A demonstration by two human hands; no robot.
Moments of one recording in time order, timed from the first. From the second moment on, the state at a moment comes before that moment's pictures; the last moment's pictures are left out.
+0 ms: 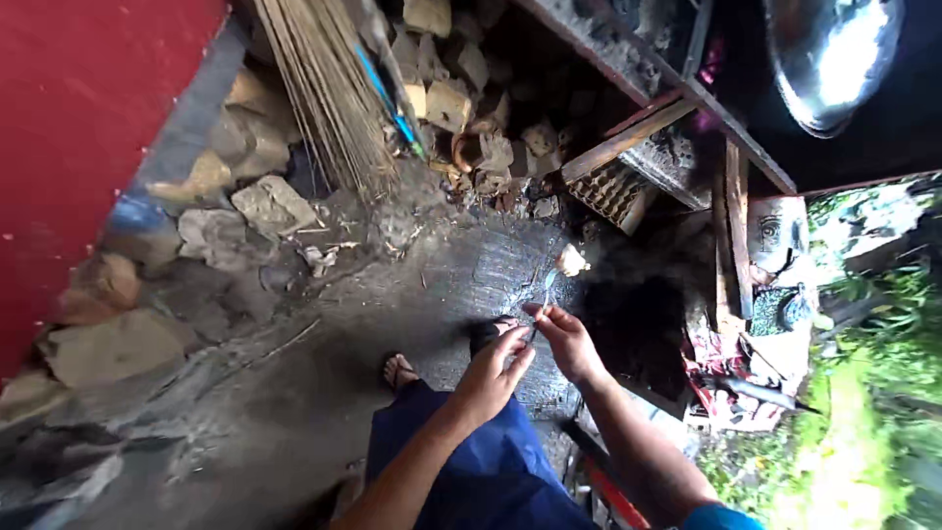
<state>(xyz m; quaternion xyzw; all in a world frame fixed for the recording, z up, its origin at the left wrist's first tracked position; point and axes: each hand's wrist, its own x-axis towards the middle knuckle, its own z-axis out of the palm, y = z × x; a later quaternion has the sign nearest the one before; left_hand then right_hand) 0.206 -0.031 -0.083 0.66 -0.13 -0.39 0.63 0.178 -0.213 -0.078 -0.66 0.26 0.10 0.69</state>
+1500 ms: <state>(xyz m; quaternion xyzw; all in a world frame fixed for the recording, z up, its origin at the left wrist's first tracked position) 0.359 -0.139 -0.106 0.76 0.14 -0.08 0.63 0.277 -0.504 -0.183 -0.78 0.23 0.53 0.23</state>
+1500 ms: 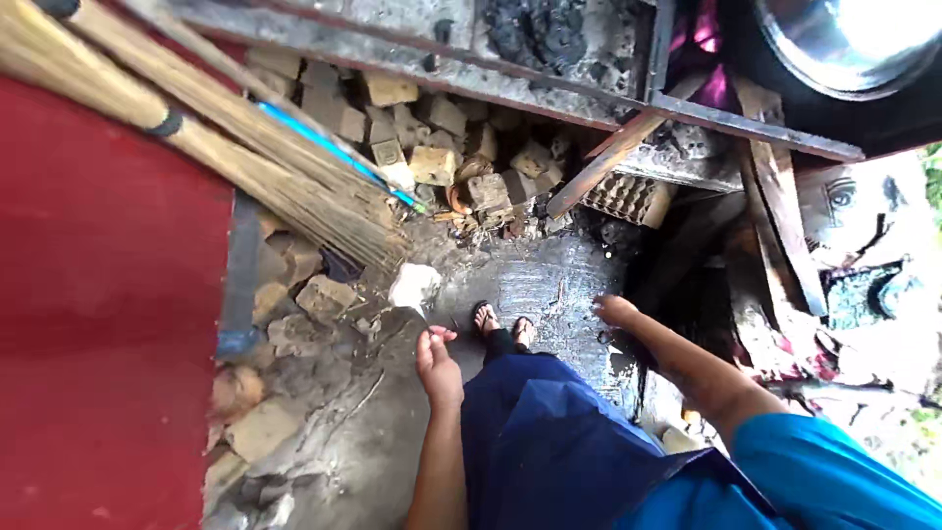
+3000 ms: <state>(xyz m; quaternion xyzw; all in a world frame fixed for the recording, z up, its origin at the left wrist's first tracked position) 0.272 -0.243 -0.266 0.72 0.38 0.04 0.58 0.488 -0.802 -0.466 -0.71 0.53 0.17 0.44</state>
